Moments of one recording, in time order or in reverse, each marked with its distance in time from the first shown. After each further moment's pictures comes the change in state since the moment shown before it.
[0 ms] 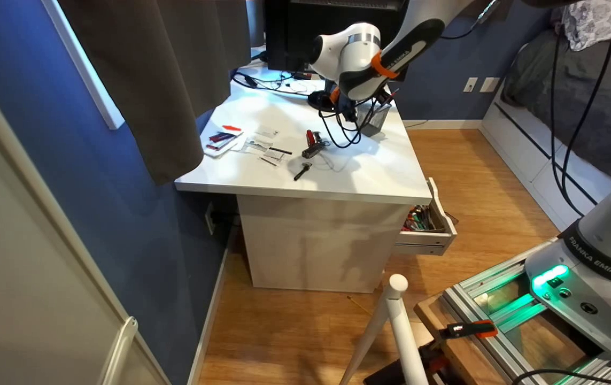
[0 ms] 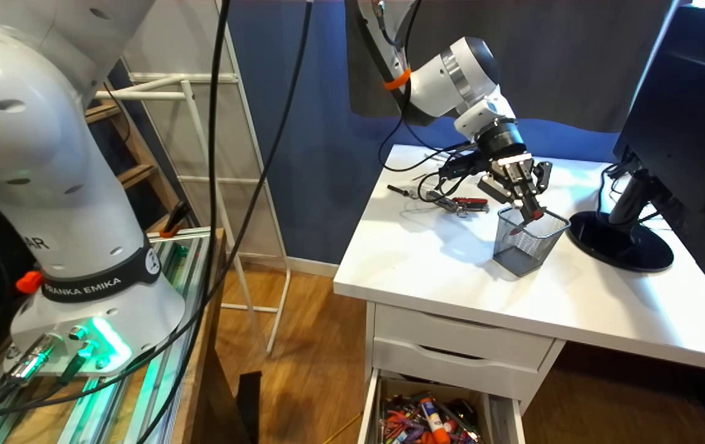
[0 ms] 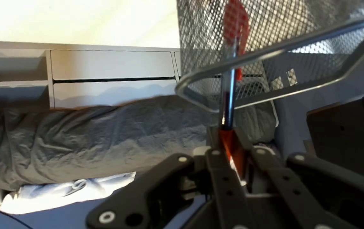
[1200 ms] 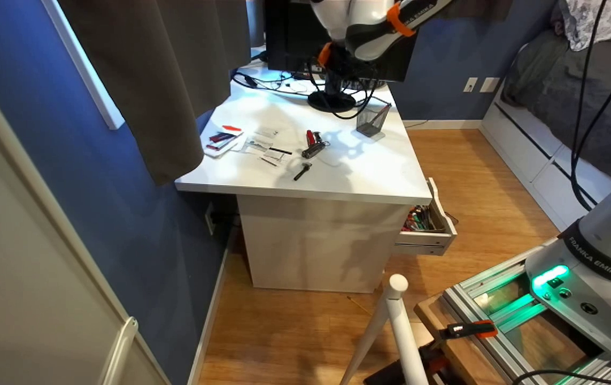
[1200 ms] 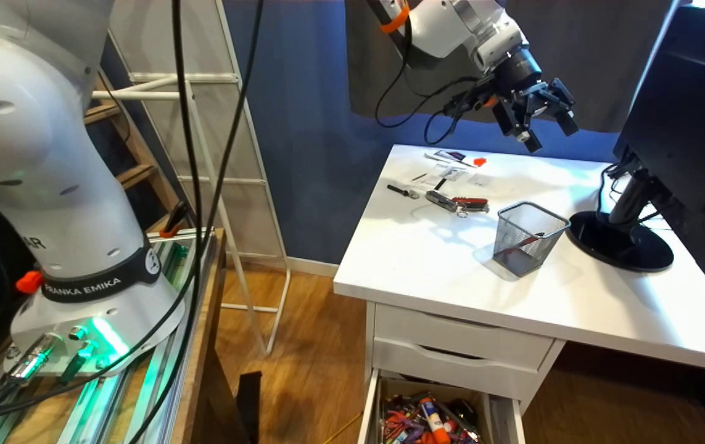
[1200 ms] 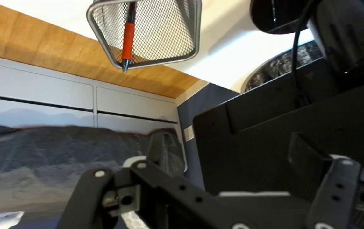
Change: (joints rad) arm -0.055 -0.215 0.077 -0.065 -0.040 0.257 -0.339
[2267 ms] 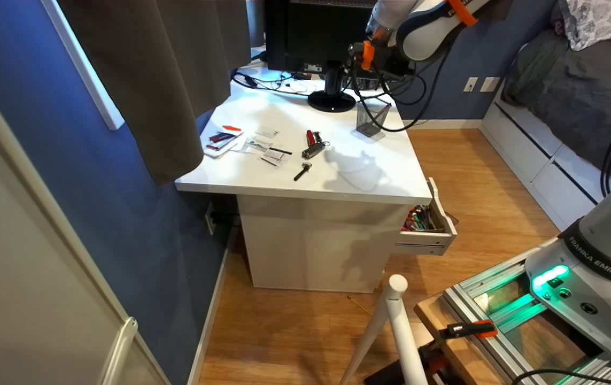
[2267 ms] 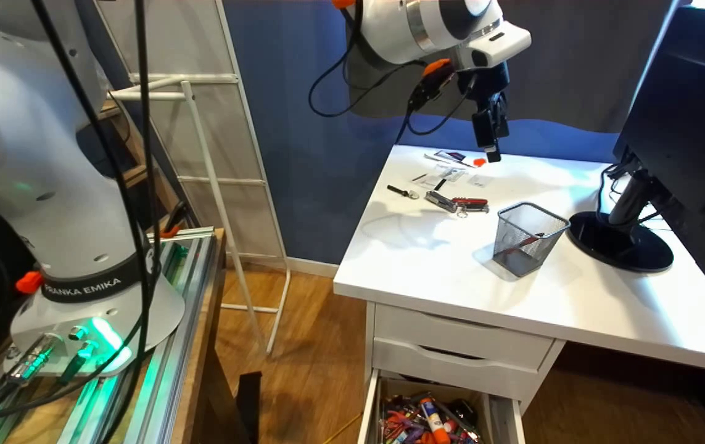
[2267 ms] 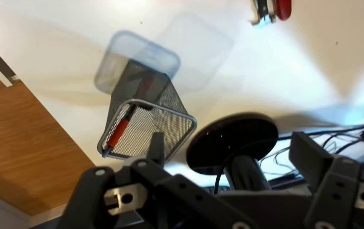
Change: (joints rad) arm -0.255 -0.299 0.114 -0.524 0.468 0.732 -0.851
